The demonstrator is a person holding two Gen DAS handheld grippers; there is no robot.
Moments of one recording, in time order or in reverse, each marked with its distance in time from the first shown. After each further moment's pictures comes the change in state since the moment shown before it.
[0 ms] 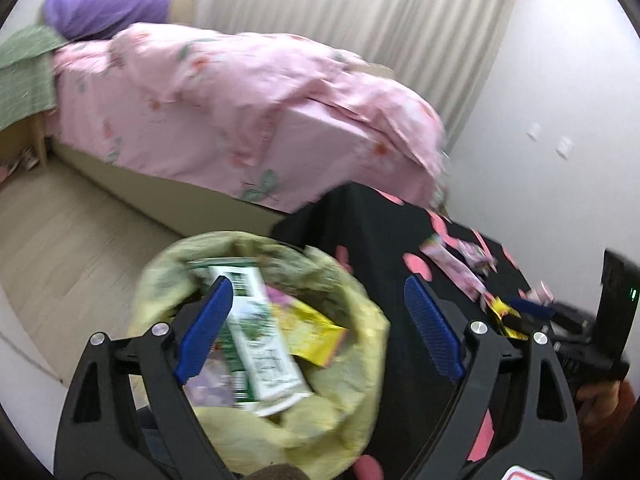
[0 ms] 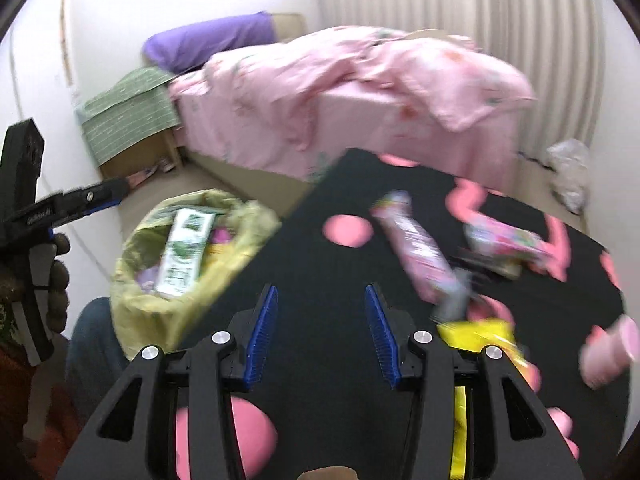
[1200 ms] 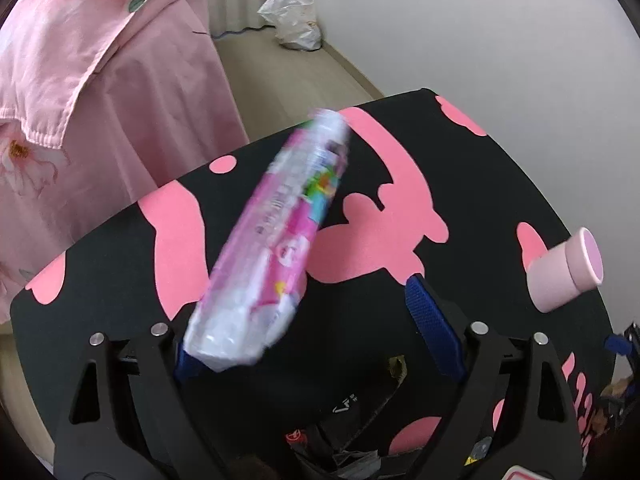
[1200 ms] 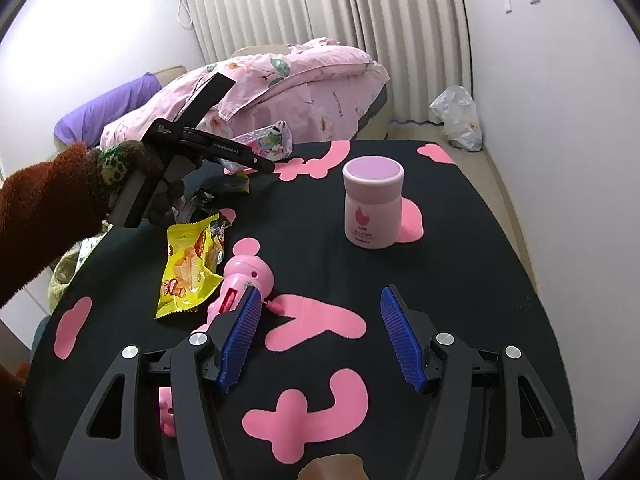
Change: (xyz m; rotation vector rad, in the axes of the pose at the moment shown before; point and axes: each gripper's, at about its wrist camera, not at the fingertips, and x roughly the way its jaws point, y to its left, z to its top) left arm 0.331 -0.291 0.033 0.568 0.532 -0.196; right arm -0.088 -0.185 -0.134 0.305 -0.088 -0.168
